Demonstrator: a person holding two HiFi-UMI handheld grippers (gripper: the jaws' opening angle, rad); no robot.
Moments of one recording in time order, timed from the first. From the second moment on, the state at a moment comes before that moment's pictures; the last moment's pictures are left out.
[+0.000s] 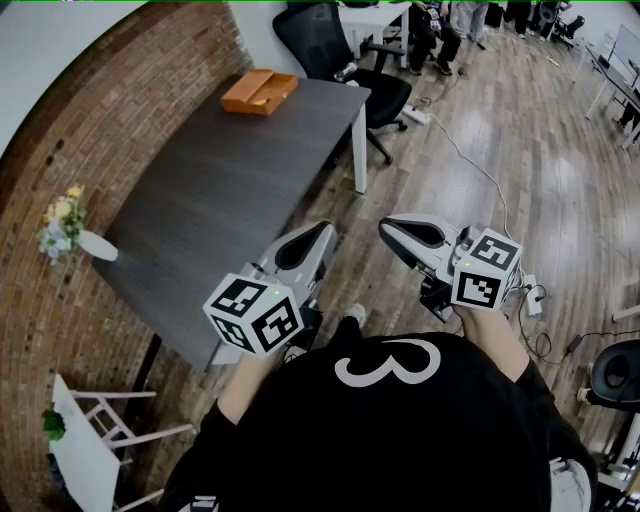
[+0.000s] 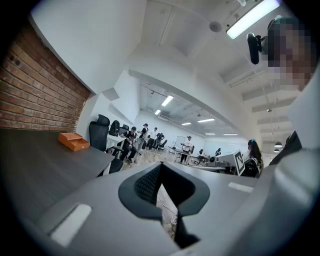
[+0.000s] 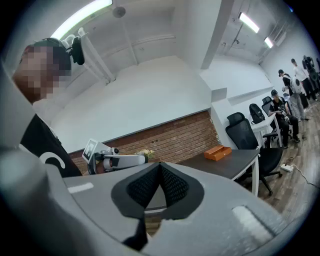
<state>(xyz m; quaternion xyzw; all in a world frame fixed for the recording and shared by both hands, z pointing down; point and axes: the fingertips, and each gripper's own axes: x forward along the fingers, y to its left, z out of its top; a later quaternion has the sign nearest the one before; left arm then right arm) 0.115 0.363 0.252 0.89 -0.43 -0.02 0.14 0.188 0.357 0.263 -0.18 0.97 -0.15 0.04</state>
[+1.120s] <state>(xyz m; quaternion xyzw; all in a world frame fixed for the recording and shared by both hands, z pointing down) 0.105 0.285 0.273 0.89 -0.41 -0.02 0.17 0.181 0.280 0.284 -0.20 0.96 -0.20 0.05</state>
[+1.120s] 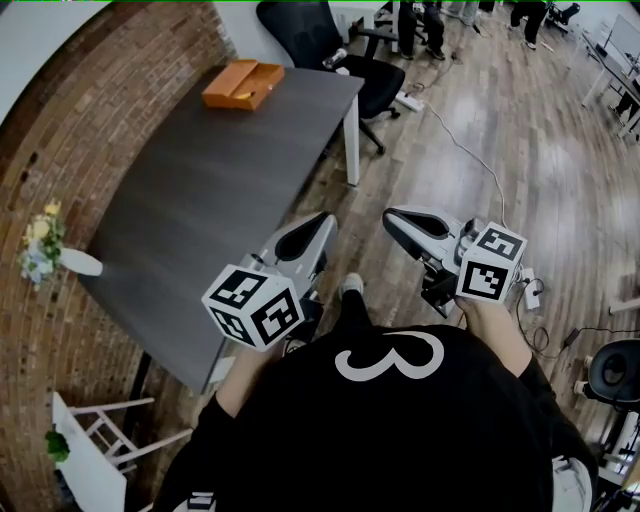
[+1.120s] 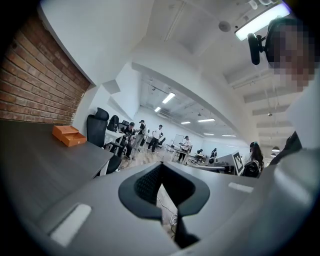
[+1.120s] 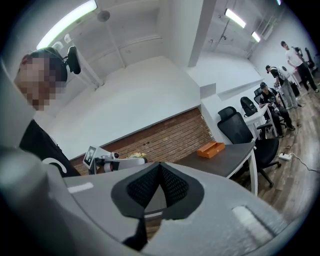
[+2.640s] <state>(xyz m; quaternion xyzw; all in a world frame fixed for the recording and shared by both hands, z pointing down) -0.080 -0.085 0.288 0.82 -0.53 -0.04 0.21 0.001 -0.106 0.299 -0.11 0.97 -0.22 -0.03</state>
